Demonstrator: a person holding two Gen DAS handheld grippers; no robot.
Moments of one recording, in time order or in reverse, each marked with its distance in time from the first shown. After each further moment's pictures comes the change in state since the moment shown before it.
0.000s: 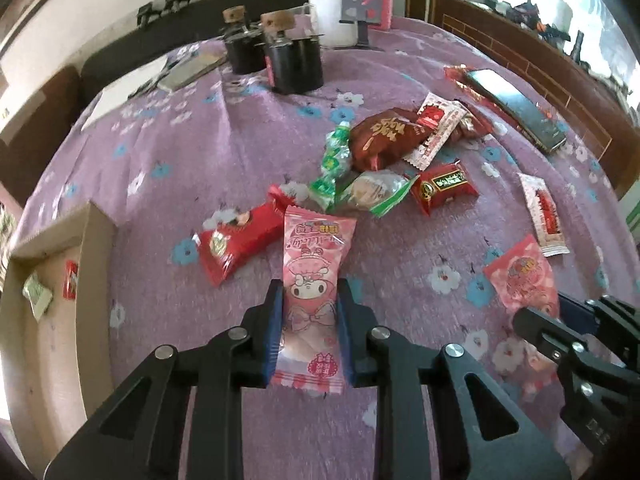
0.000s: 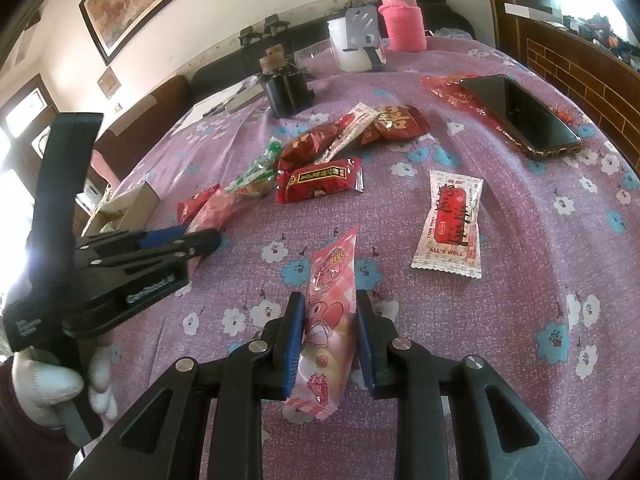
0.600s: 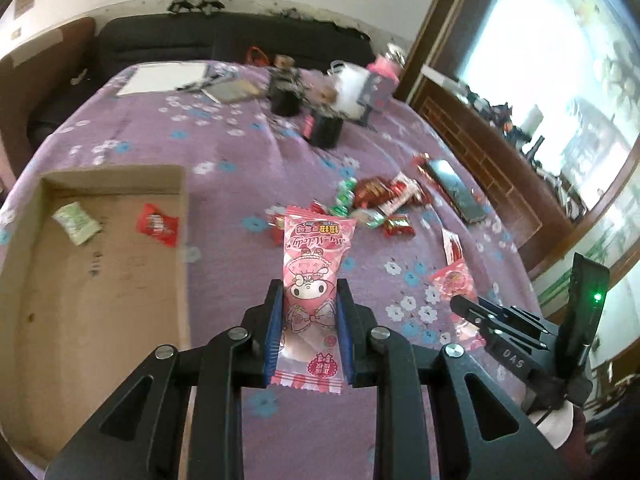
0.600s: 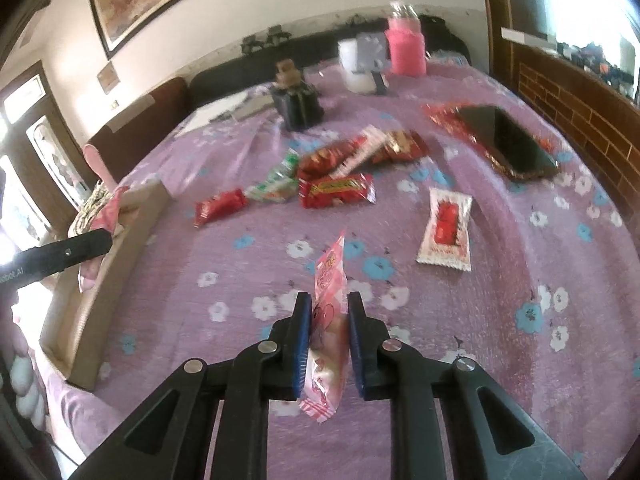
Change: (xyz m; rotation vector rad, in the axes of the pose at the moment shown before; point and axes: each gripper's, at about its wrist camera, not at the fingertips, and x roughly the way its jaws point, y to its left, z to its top) left arm -0.109 0.094 -0.048 -0.237 -0.163 -0.257; right arm -0.035 0.034 -0.007 -0.049 -0.059 -0.061
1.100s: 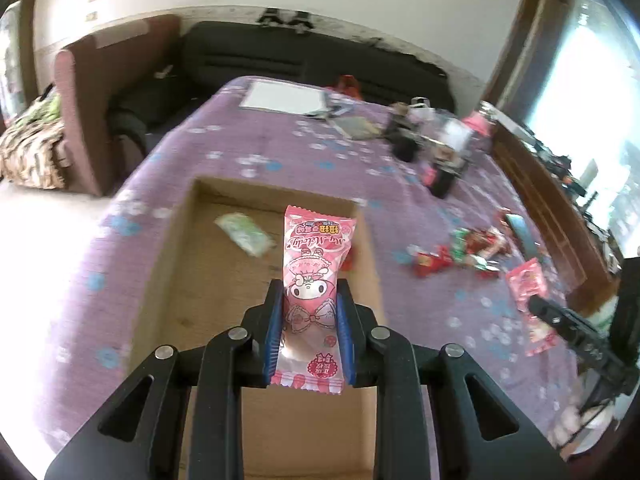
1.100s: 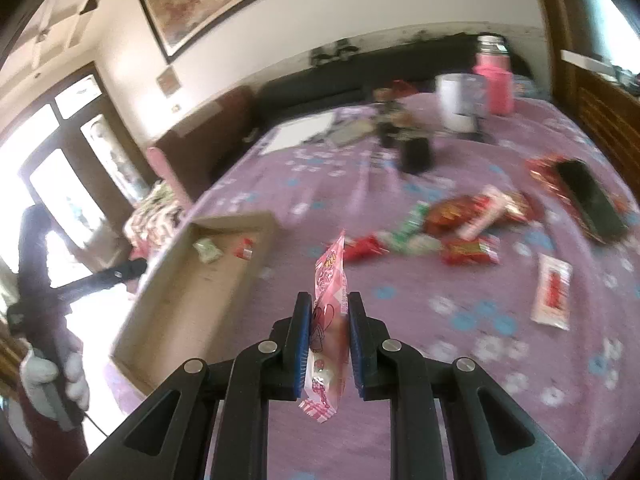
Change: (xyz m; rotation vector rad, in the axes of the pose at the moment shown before) left arm -0.064 0.119 0.009 -0.143 -0.068 0.223; right arm -0.017 0.091 0.046 -0.065 -0.025 0.234
